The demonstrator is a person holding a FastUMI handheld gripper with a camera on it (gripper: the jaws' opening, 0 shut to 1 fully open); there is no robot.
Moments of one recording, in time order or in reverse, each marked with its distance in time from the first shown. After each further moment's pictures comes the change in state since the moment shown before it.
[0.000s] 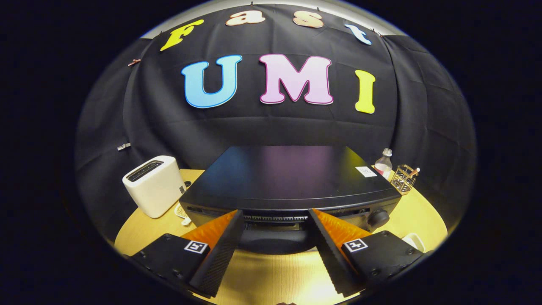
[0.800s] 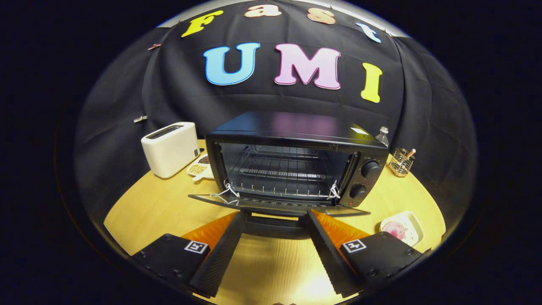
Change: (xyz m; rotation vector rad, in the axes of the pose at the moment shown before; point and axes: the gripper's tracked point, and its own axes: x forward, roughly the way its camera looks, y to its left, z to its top) arm -0.076 0.006 -0.105 -0.104 0.108 0.069
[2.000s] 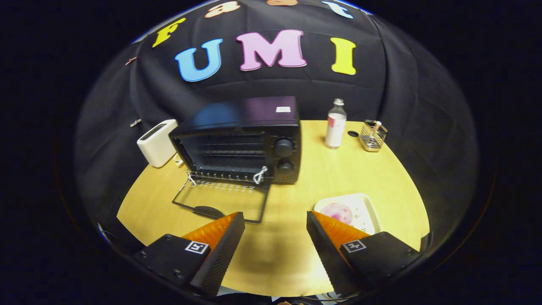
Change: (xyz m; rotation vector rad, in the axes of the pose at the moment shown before) arm -0.081 -0.189 -0.002 0.167 0.198 0.021
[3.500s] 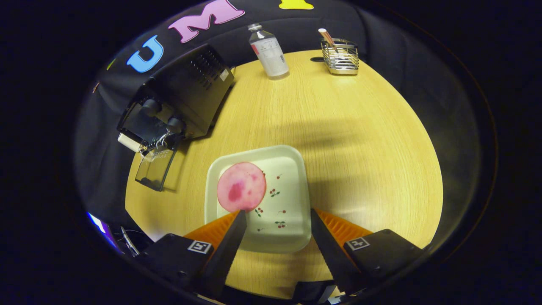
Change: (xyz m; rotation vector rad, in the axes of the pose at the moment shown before) arm 0.079 -0.183 -0.090 0.122 0.405 0.119
